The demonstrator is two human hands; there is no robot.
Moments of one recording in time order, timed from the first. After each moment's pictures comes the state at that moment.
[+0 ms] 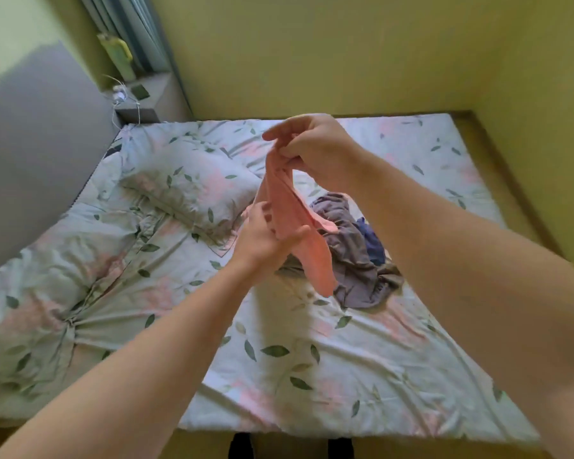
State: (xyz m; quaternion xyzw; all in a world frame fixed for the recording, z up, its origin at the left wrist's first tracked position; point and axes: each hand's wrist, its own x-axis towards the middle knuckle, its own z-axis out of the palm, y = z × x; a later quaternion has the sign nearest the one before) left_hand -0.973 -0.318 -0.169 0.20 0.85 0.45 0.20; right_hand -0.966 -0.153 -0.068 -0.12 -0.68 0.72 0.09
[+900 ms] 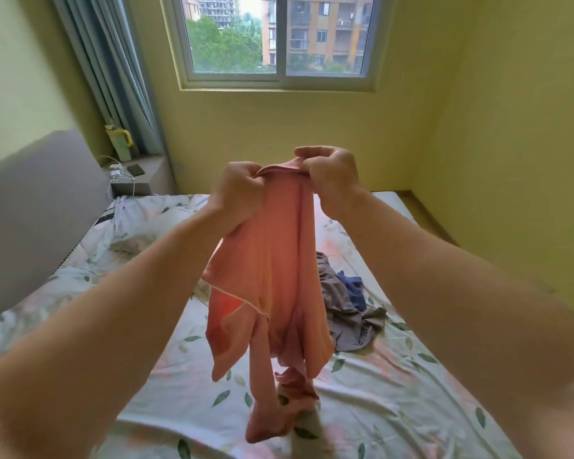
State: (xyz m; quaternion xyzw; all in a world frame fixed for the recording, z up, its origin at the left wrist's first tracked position) left_hand -1.014 -0.392 0.002 0.34 0.79 0.51 0.01; right_hand -0.922 -0.257 0.023 -0.27 -0.65 0.64 0.32
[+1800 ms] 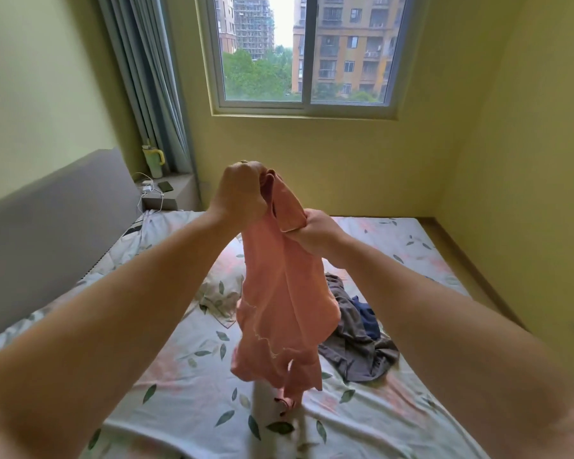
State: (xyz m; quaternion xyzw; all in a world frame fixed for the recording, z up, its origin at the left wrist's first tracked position) left_hand -1.014 -0.407 0.040 0.38 0.86 0.30 -0.17; right_hand -0.921 -0.265 -0.026 -0.18 -0.85 0.47 0.13
